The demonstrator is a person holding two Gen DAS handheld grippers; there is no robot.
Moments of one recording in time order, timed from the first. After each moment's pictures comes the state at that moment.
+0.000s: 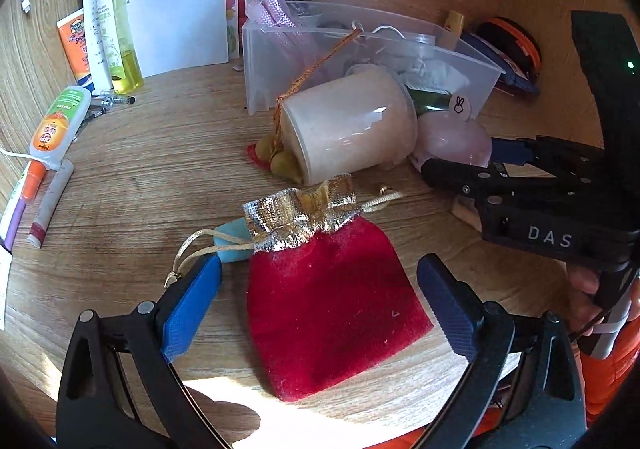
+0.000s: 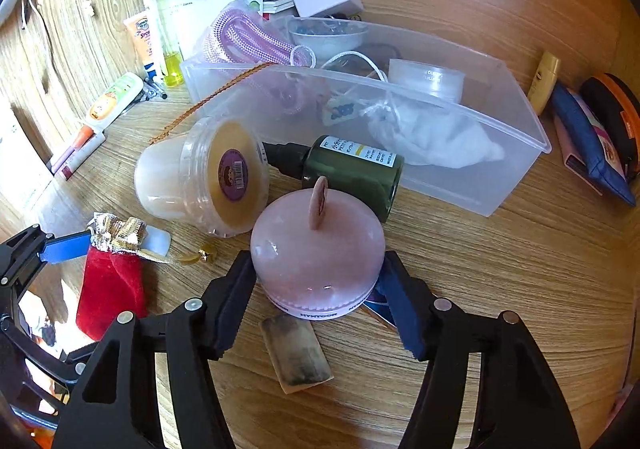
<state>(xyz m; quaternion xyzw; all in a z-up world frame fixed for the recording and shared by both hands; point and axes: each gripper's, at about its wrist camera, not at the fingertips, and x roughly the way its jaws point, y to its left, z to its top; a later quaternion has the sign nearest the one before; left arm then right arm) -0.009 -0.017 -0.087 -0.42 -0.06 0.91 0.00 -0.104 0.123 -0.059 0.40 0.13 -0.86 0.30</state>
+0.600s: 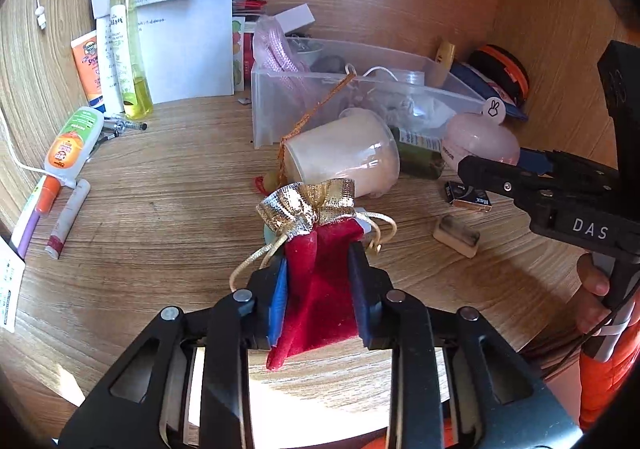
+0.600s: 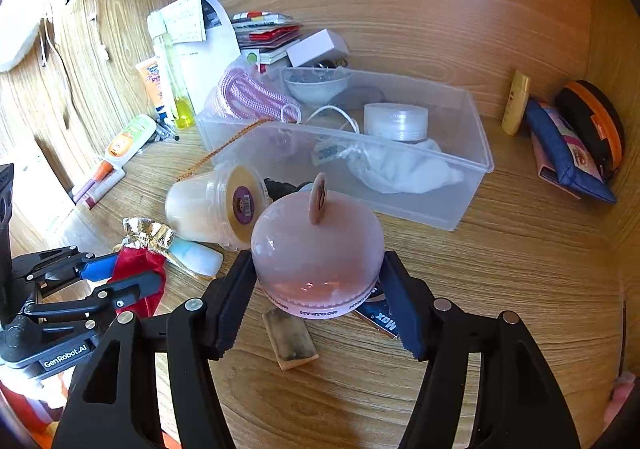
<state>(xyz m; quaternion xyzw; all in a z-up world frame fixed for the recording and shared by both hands) 0.006 -0.018 -0.060 -0.38 -0.06 0.92 0.01 -0.089 0.157 -0.024 0.35 0.09 -0.88 0.31</state>
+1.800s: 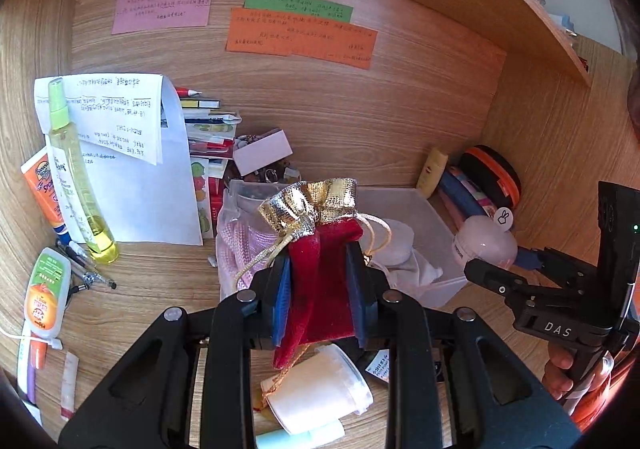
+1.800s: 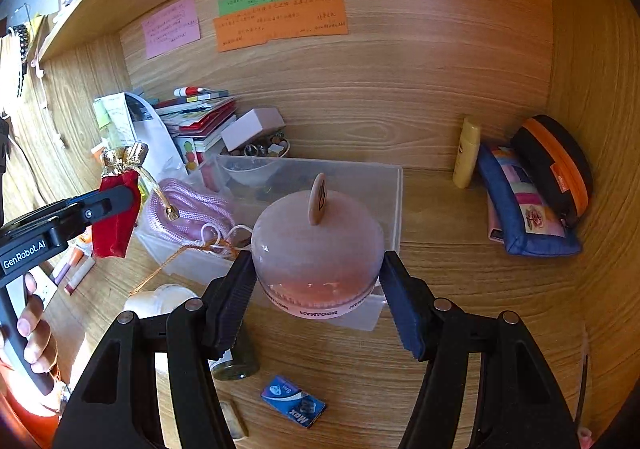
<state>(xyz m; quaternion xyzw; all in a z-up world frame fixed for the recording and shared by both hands) -0.111 -0.039 0.032 -0.29 -0.08 0.95 0.05 -0.176 0.188 0.024 0.33 0.04 -0.91 0.26</state>
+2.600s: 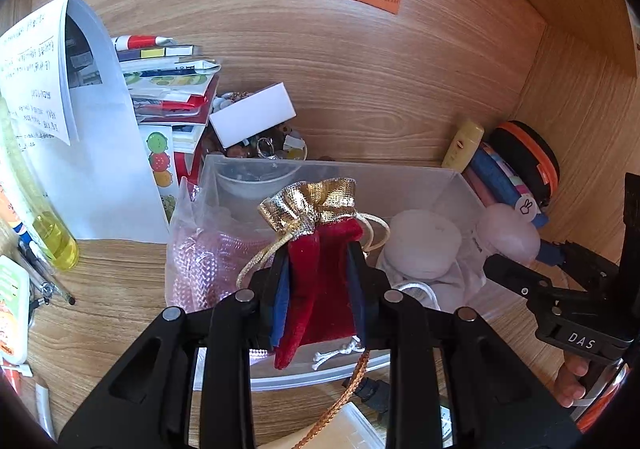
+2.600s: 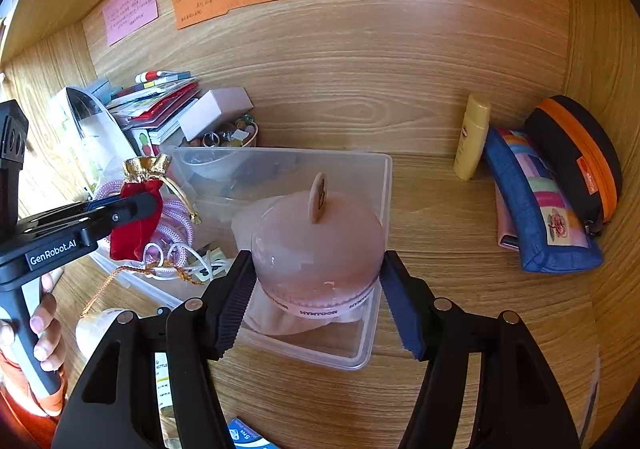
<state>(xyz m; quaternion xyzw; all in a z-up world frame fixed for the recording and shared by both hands) -0.183 -0.035 -0.011 -0.36 -0.08 0.93 0.05 -0.227 0.180 0.001 0.36 0.05 -0.90 0.25</state>
